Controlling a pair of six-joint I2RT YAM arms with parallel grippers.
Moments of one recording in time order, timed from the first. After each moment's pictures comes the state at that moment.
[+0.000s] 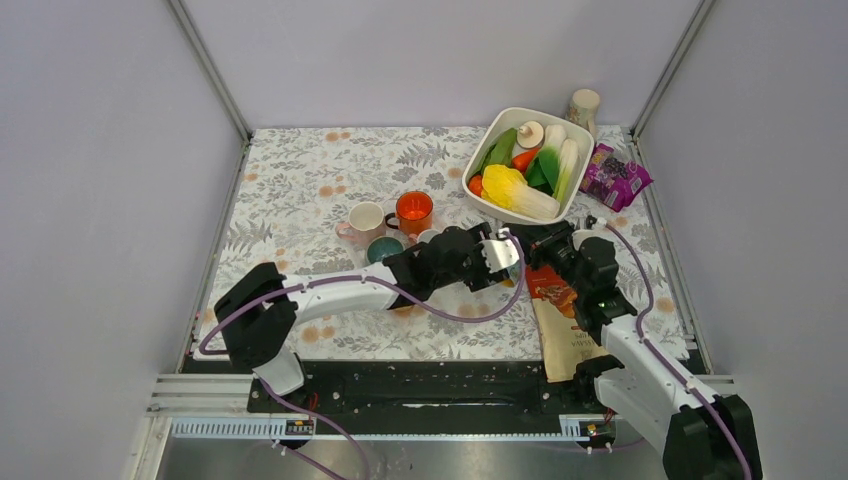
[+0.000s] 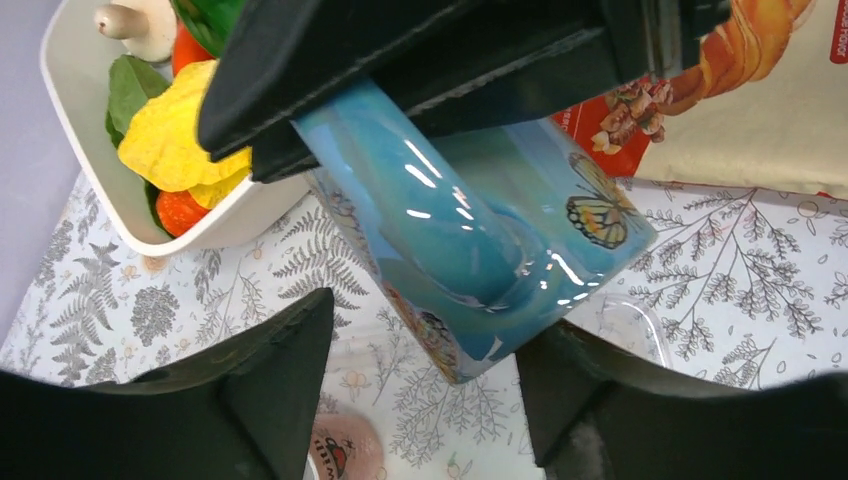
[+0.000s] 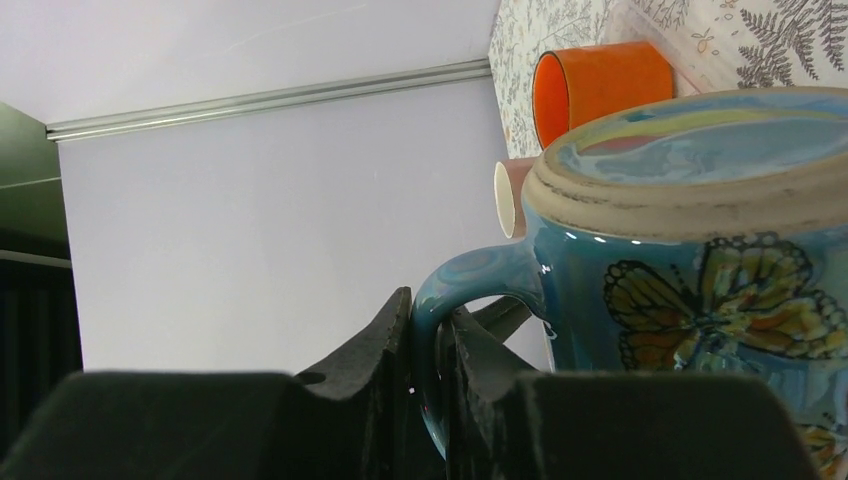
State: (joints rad) left arm -1.06 1.62 1.07 0.15 -0.06 0.37; right arm 0.27 0.85 0.37 0.38 -0.29 1.60
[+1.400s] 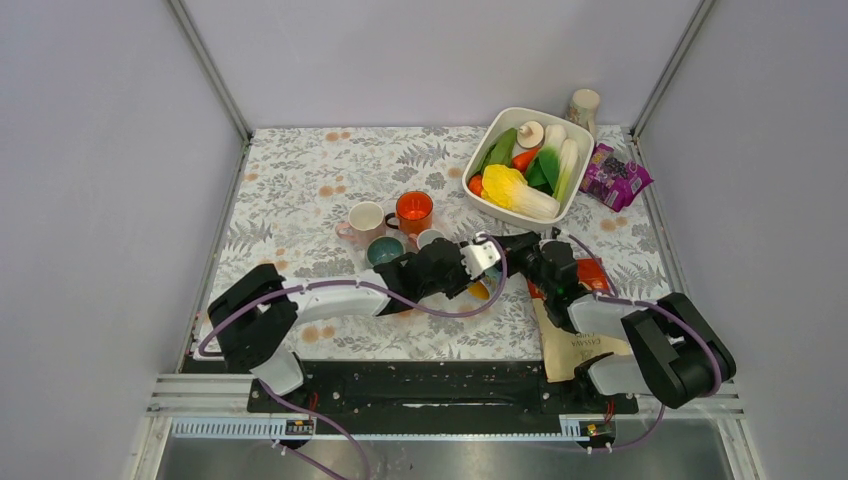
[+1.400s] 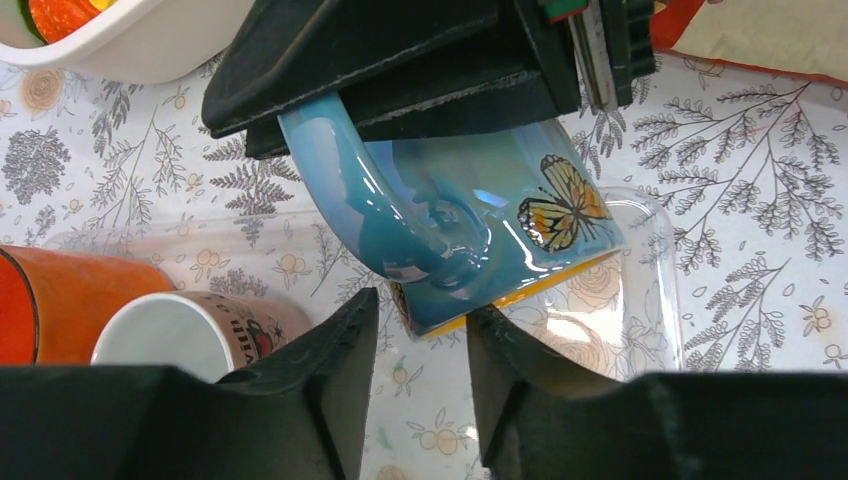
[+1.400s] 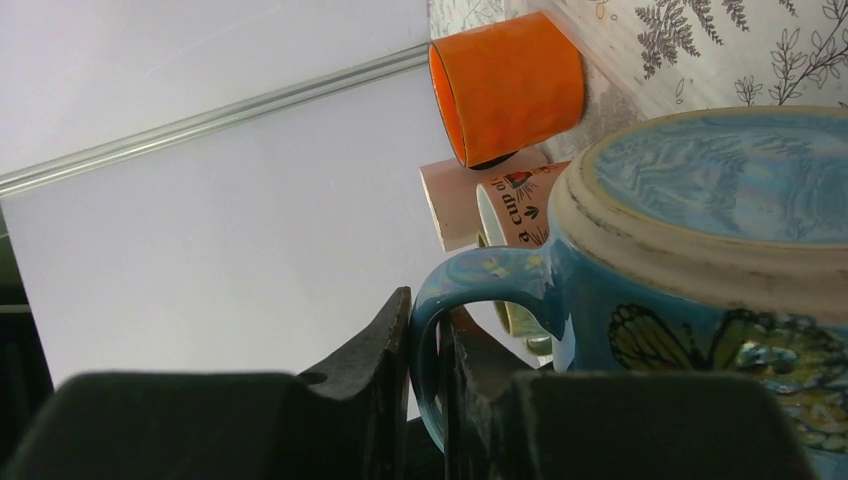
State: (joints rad) left arm -1.03 1.59 0.91 0.12 -0.09 0.19; right arm 0.44 1.33 0.30 0.82 -0.17 1.71
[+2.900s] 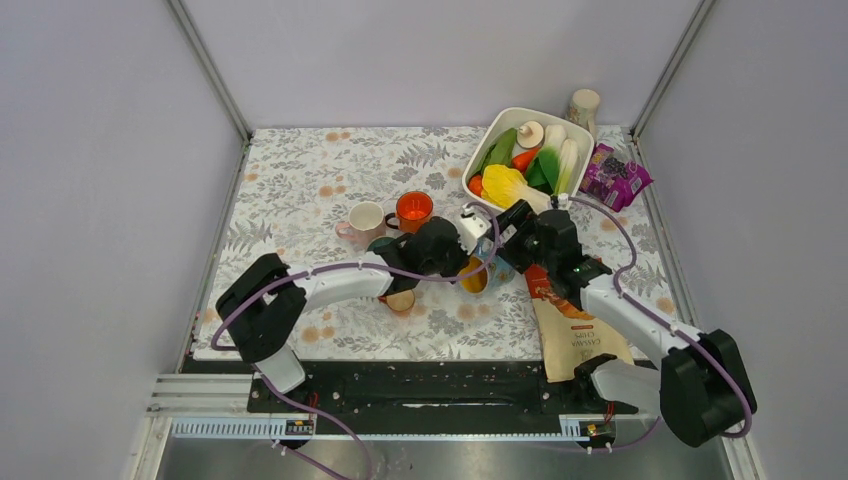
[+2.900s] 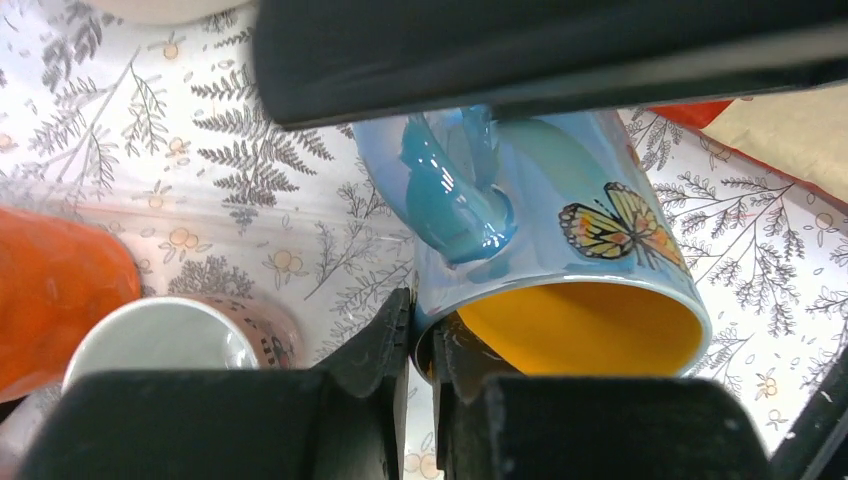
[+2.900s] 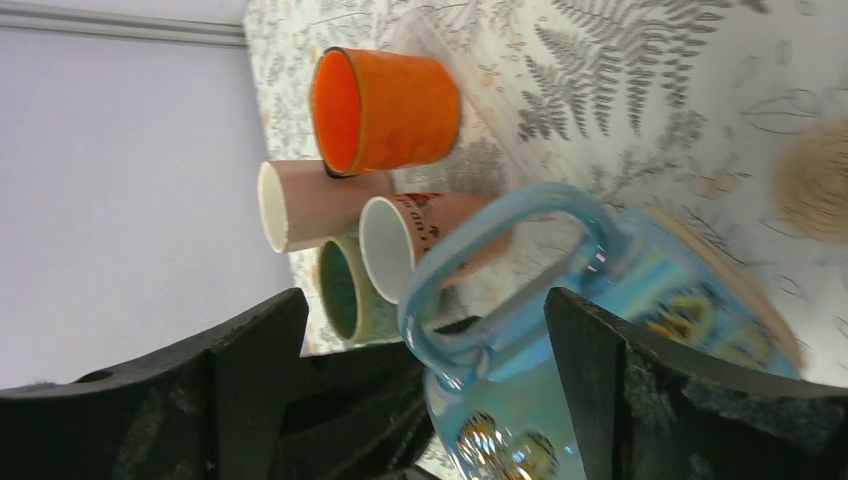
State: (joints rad) left arm -0.93 1.66 1.00 0.08 -0.02 0.02; right arm 0.44 1.19 0.60 0.14 -0.12 1.18
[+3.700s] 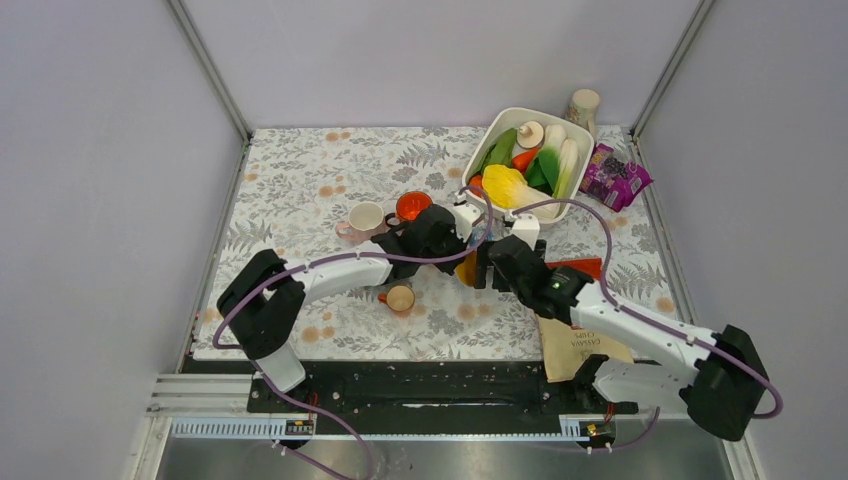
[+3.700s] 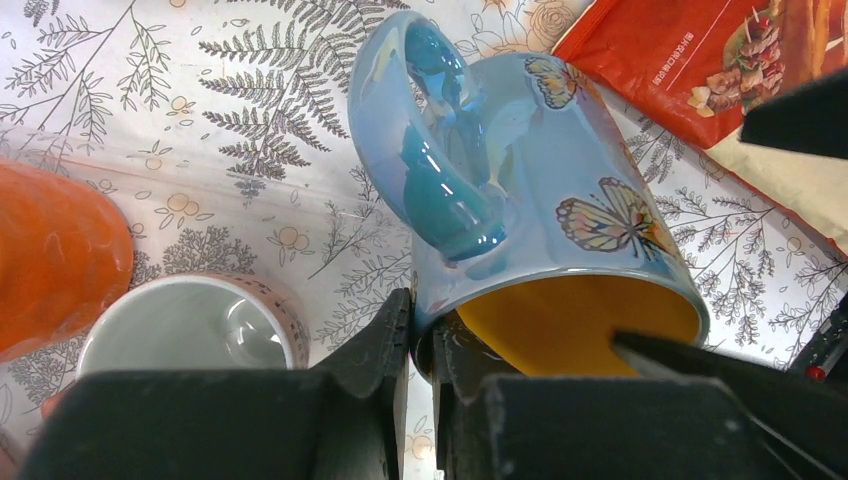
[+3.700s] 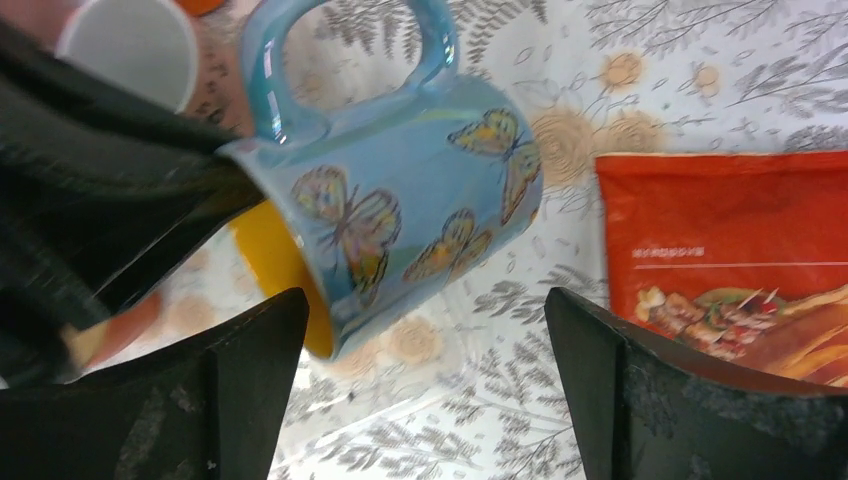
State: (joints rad) left arm -0.88 1.67 1.08 -0.06 0.04 -0.11; right arm 0.84 1.07 0.74 -0.42 0.43 0.65
